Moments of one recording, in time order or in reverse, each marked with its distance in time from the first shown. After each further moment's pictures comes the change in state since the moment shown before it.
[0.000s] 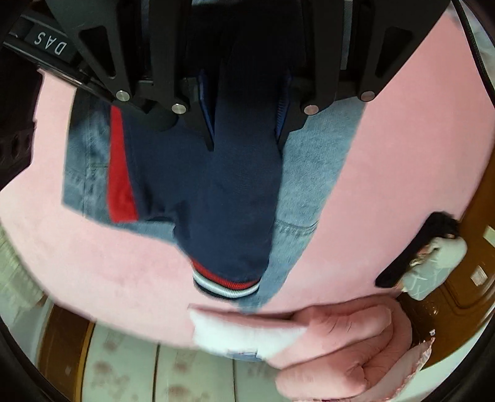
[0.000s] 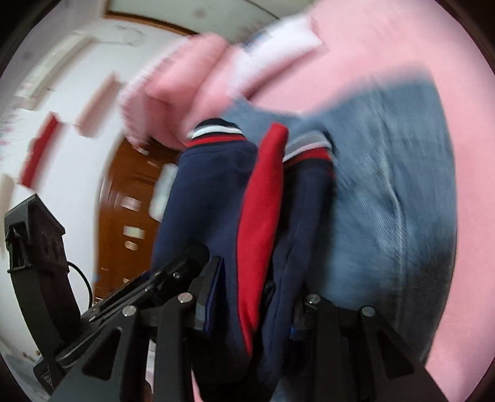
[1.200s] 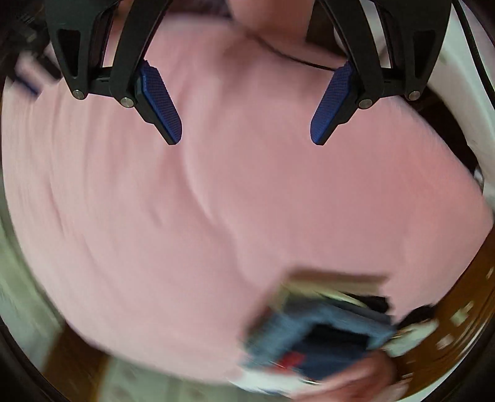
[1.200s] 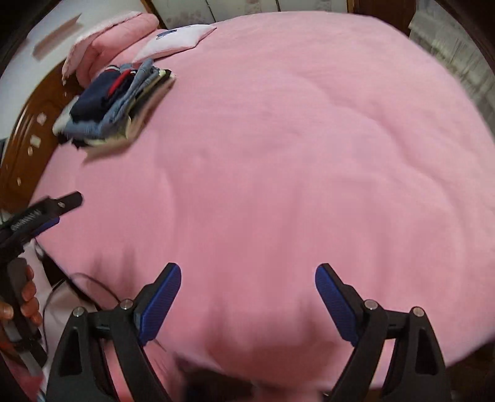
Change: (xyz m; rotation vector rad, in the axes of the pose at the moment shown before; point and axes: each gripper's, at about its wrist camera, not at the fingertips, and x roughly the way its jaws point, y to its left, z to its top) left arm -0.205 -0.269 -0.330 -0.042 0.232 0.036; right arm -0.477 -0.122 -0.294 -0.227 0.101 -0.748
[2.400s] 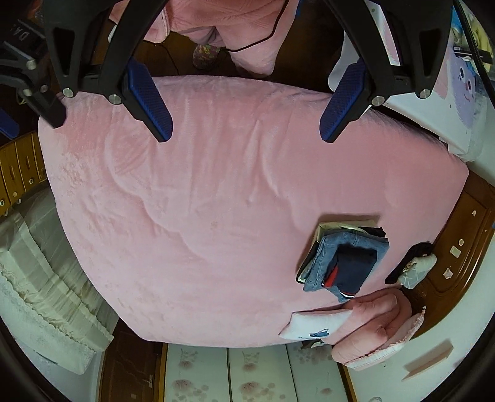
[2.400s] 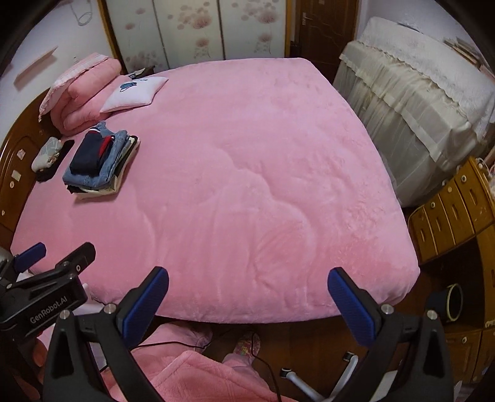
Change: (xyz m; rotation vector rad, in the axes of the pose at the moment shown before) left arm -0.247 -0.114 -0.026 0.129 -0.157 -0.006; right arm -0.252 -0.016 -0.005 0.101 -0.137 -0.204
